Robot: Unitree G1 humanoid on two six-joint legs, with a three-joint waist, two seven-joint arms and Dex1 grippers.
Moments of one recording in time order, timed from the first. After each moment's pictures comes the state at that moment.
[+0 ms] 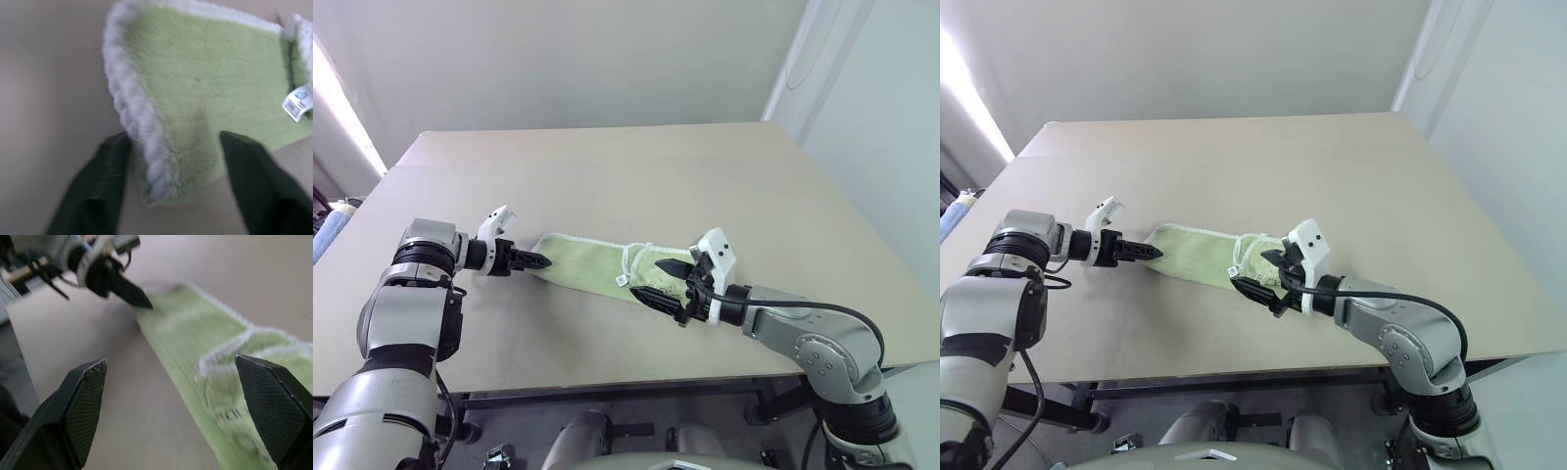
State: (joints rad) left arm -1.05 0.59 -0.05 1.28 0.01 0.80 -1.29; right arm -0.20 -0.48 0.10 -0.55 0.69 0.95 0.44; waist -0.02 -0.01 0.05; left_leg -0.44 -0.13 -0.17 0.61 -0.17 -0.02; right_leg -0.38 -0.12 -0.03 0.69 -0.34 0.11
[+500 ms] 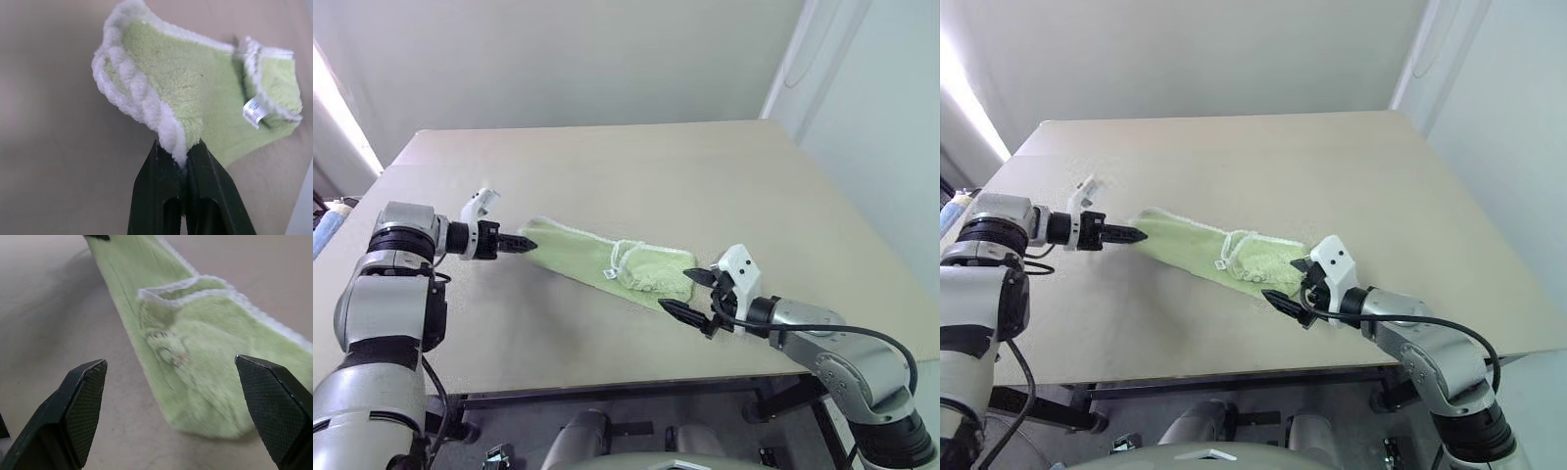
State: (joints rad) left arm -1.13 0.67 -0.05 1.28 0.01 0.79 -1.38; right arm -0.08 -0.58 0.07 -0.55 0.57 0.83 0.52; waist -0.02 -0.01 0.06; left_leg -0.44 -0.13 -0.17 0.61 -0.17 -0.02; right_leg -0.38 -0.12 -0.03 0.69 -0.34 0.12
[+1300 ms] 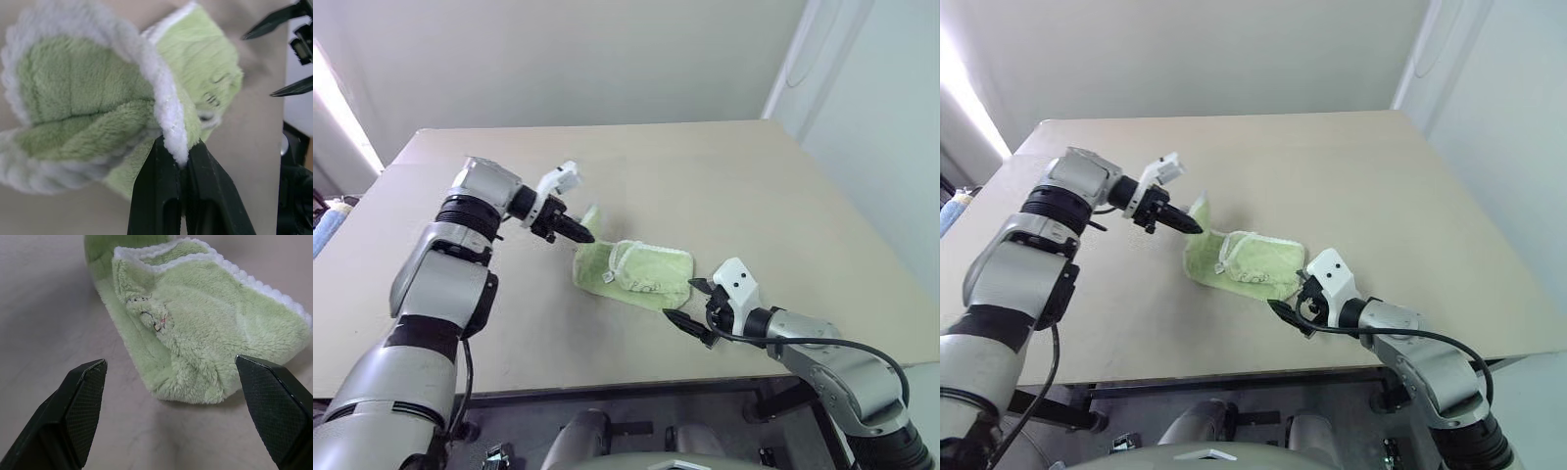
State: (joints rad) left arm -1.26 0.45 -0.37 1.09 0.03 0.60 -1.61; right arm -0.02 -0.57 0.11 -0.55 0.43 0.79 0.50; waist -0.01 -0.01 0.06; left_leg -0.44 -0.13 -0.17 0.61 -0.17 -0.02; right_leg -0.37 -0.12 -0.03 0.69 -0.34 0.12
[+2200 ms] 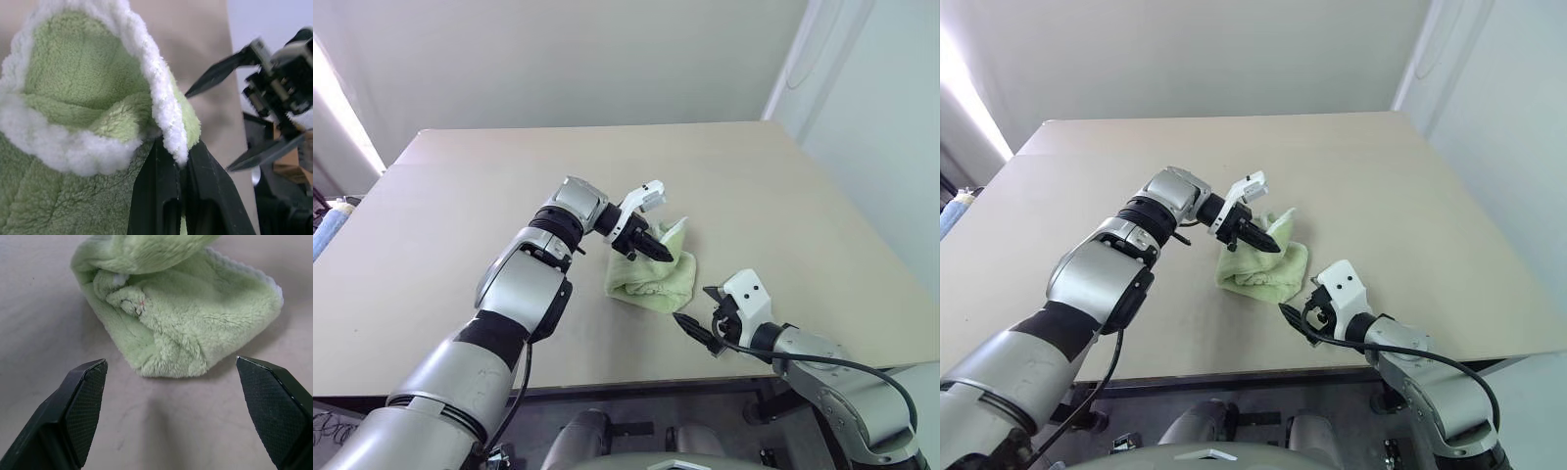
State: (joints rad) left arm -1.31 0.11 -0.29 1.23 0.01 0.54 -1.50; right arm 0.10 -0.54 0.07 -0.63 0.41 0.80 0.39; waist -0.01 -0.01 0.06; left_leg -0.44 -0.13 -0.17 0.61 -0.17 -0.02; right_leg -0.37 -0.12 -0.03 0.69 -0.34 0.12
